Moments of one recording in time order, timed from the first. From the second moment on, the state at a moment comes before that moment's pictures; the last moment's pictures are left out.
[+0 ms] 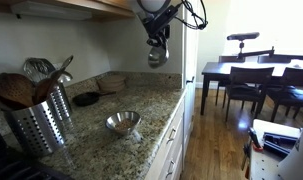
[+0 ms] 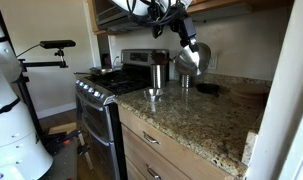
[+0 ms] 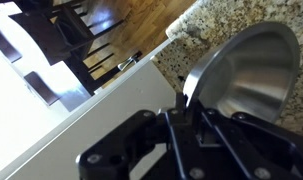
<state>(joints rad) 0.01 0.03 -0.02 -1.91 -0.76 1.86 0.77</state>
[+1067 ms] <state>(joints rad) -0.04 0.00 -0.06 -1.95 -0.34 1.95 0.28</state>
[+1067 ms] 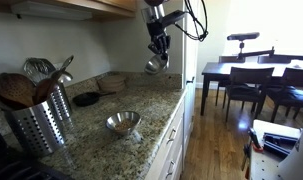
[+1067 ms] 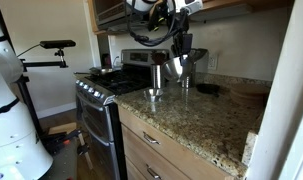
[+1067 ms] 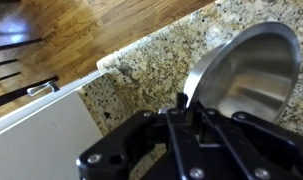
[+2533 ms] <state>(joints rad) -0.07 0.07 -0.09 -2.05 -0.21 2.18 0.16</state>
